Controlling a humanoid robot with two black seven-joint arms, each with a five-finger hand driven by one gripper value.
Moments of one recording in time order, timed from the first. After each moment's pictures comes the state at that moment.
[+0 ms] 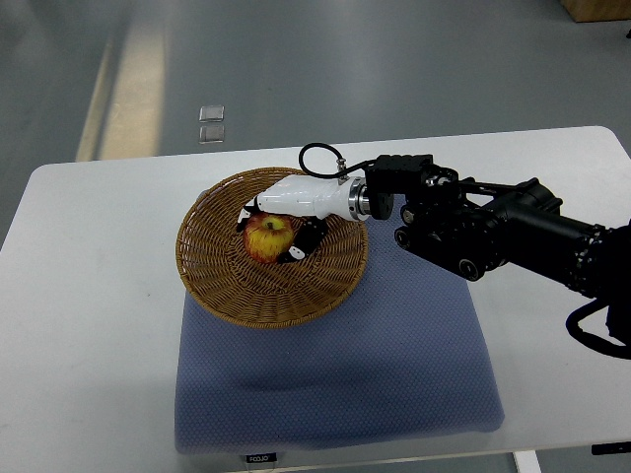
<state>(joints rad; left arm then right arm) 0.00 0.00 -0.12 -0.13 0.07 -0.05 -0.03 1.12 0.00 0.14 0.67 -1.58 0.07 0.46</state>
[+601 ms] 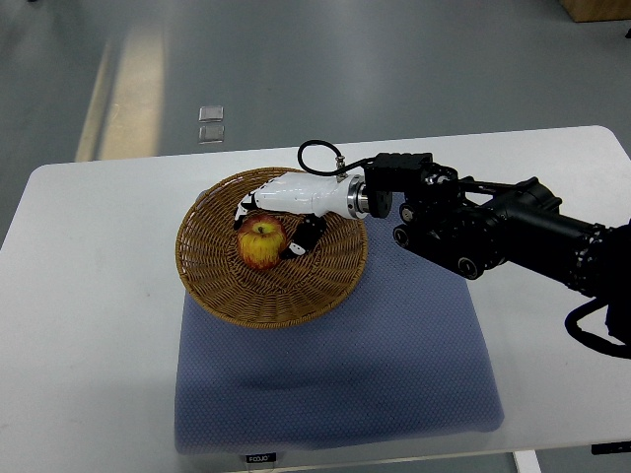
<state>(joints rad) 0.00 0.00 -0.12 -0.13 0.07 -0.05 -0.03 1.13 0.00 0.15 0.67 -1.57 0.07 0.46</state>
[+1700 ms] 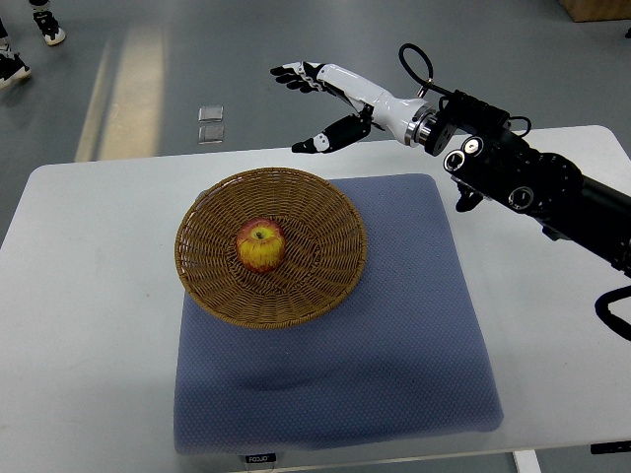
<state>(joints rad) 0.00 0.00 -0.12 -0.13 0.07 -0.05 -0.03 1.10 -0.13 0.37 0.66 -0.92 0.08 0.47</state>
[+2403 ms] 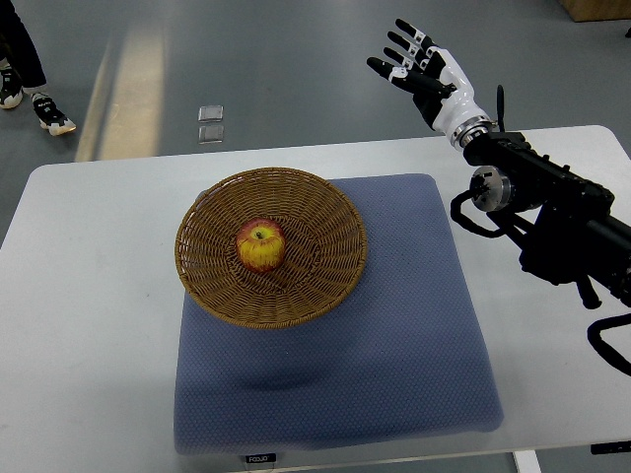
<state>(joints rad) 0.00 0.00 -0.12 -0.13 0.07 -0.05 -0.03 0.98 -0.11 0.54 0.57 -0.06 0.06 0.42</state>
